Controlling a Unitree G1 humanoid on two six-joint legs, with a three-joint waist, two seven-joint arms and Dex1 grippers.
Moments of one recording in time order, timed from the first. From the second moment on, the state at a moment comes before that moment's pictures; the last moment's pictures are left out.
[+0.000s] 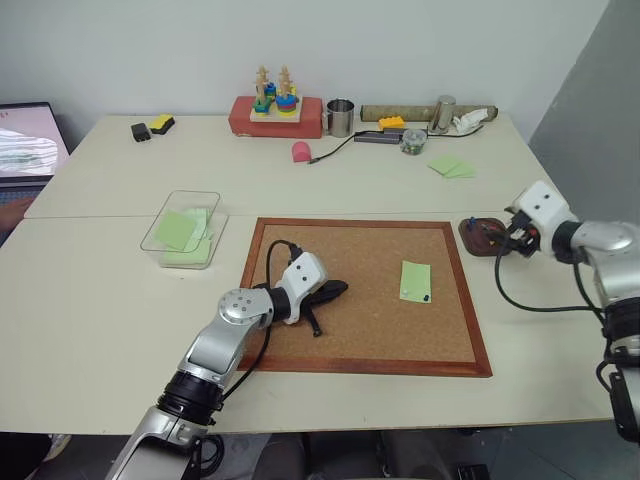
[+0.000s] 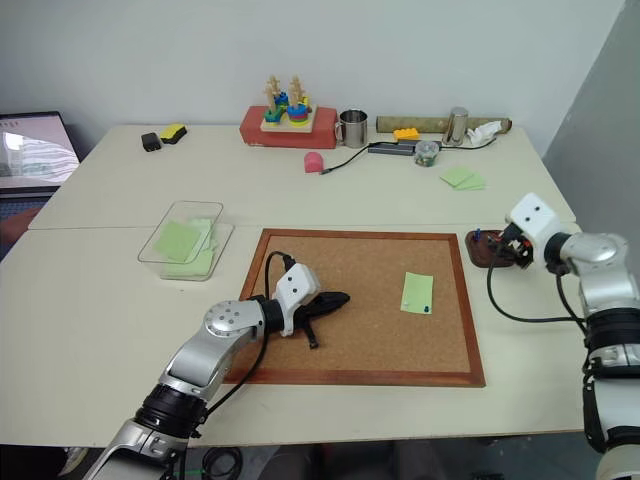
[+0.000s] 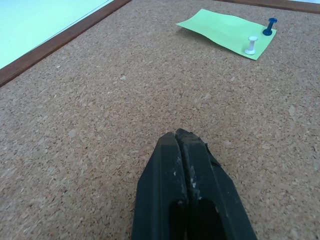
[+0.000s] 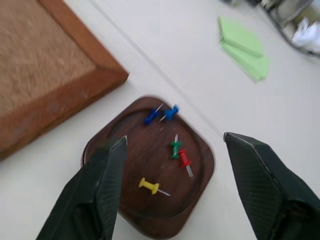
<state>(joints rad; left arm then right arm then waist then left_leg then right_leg) -0.36 0.41 -0.27 0.07 -0.13 0.23 -0.79 -0.61 -0.87 -0.03 0.44 0.04 0.15 0.95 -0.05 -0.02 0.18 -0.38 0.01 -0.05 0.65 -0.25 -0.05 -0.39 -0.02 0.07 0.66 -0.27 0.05</state>
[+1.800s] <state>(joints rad) -0.36 0.42 -0.27 0.07 -0.13 0.22 -0.77 -0.29 -0.76 0.12 -0.09 0.22 0.42 1.02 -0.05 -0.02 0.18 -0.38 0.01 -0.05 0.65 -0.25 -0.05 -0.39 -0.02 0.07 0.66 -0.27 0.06</state>
